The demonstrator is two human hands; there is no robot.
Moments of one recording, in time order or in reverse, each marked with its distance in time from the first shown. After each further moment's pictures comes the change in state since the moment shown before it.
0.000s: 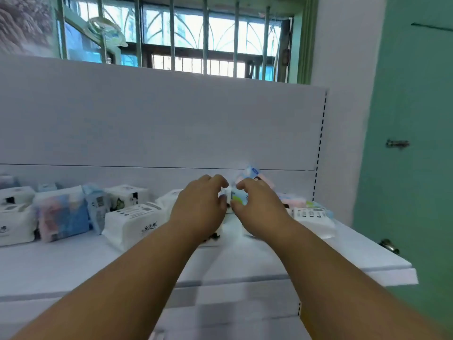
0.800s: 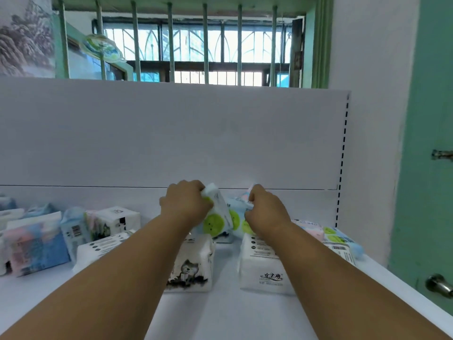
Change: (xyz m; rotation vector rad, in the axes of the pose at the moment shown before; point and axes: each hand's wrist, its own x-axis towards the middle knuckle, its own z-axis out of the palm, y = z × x) left_hand 0.110 -0.032 0.045 0.204 -0.073 -0.384; right_hand 0.134 0.083 0.028 -0.046 -0.009 0.024
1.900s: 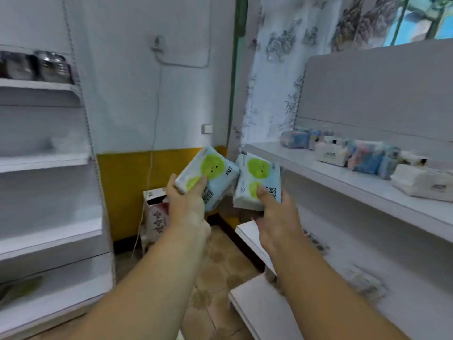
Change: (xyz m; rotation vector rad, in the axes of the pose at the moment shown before) left_hand -0.523 -0.252 -0.307 -1.187 1.224 -0.883; right_hand -0.479 -0.365 0.066 1.706 -0.947 0.265
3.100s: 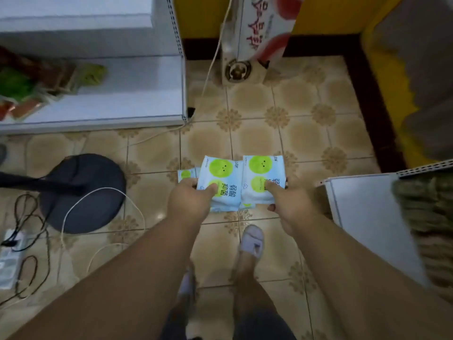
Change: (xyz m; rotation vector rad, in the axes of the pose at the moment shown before) left_hand 0.397 -0.279 -0.441 1.025 0.478 -0.606; right_hand 0.219 0.643 0.026 -0.900 -0.223 0.852
